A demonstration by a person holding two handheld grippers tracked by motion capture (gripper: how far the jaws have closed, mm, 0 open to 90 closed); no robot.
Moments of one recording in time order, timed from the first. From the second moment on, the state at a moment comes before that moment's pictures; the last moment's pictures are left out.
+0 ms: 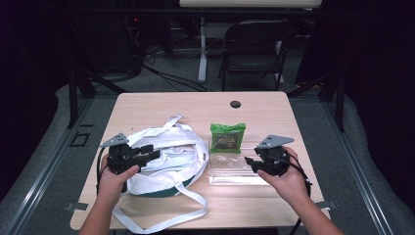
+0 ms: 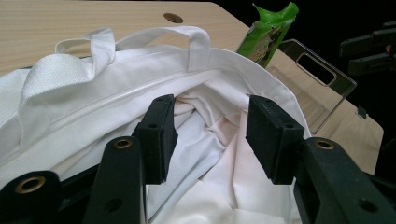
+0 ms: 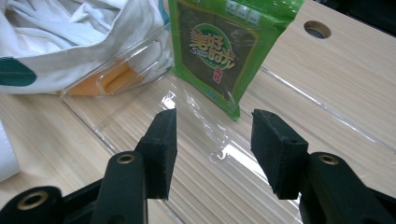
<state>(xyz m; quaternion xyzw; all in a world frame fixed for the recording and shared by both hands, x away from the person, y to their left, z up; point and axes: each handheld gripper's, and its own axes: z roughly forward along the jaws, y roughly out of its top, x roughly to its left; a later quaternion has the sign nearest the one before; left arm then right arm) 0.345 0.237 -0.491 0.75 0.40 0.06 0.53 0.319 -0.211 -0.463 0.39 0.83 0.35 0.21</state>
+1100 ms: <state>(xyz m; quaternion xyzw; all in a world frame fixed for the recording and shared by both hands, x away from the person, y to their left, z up) 0.345 0.240 -0.492 0.74 0.41 0.07 0.53 0.272 -0.244 -0.510 0.39 0.74 0.48 0.26</state>
